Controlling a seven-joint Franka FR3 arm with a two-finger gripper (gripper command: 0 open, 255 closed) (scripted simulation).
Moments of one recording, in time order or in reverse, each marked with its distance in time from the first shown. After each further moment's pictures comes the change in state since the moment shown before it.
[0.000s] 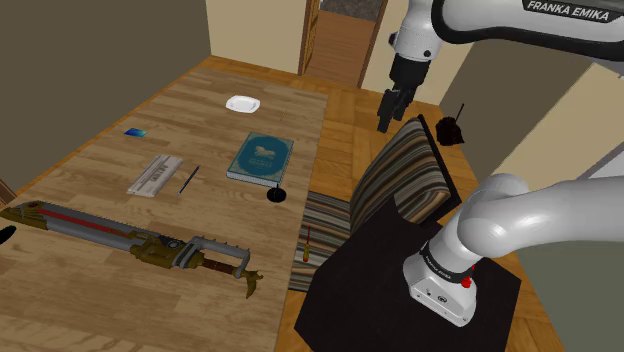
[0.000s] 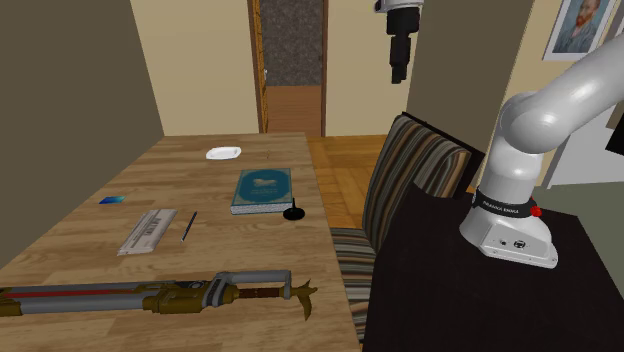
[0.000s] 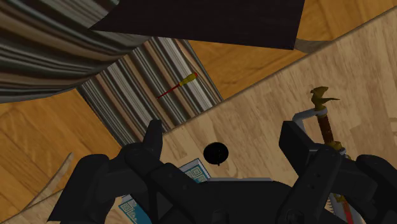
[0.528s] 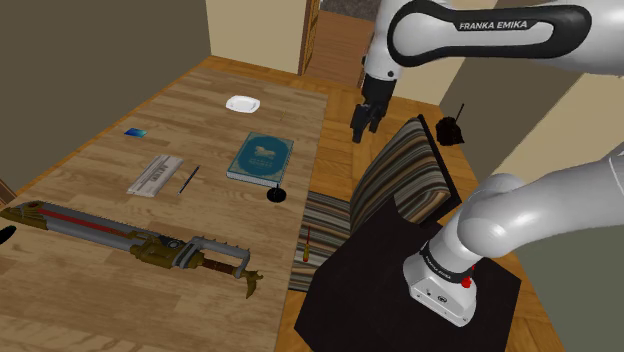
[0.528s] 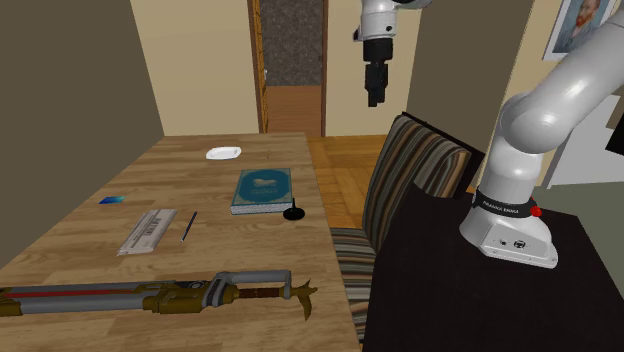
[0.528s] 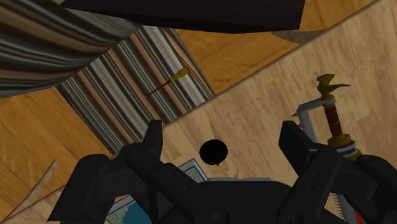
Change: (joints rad) arm 0.001 0.186 -0.008 -0.032 0.036 0.193 -0.005
